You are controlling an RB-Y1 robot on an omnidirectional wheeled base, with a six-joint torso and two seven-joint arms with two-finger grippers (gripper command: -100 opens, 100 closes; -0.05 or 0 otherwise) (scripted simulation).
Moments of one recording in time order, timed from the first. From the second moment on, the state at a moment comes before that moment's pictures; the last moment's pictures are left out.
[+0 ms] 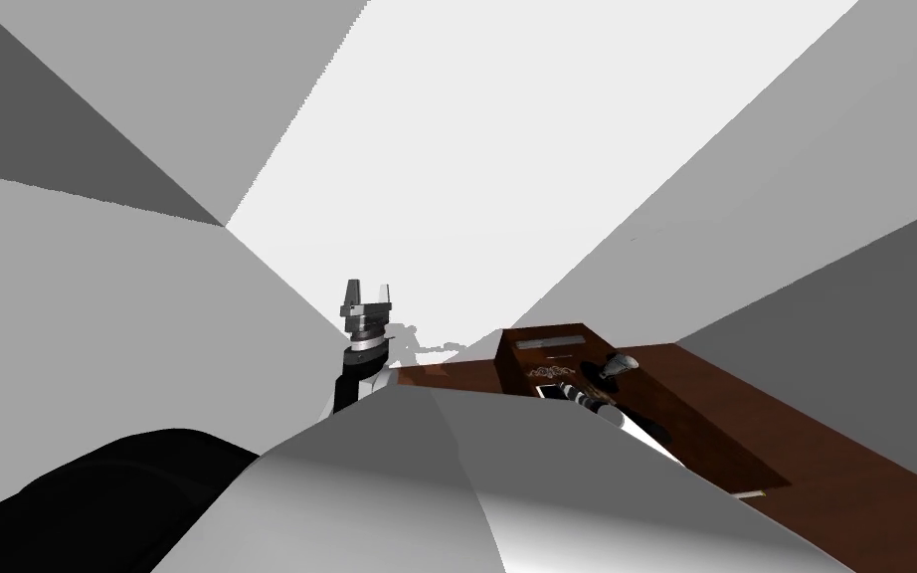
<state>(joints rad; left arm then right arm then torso) 0.54 0.04 0.02 -2.35 0.01 -0.62 0.14 0.28 -0.36 -0.31 -1.18 -0.86 0.52 -1.41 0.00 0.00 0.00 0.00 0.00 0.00</state>
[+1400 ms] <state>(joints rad) 0.54 0.04 0.02 -2.35 0.01 -0.62 0.14 0.21 -0.42 -0.44 -0.85 -1.05 0.70 -1.72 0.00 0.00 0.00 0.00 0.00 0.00</state>
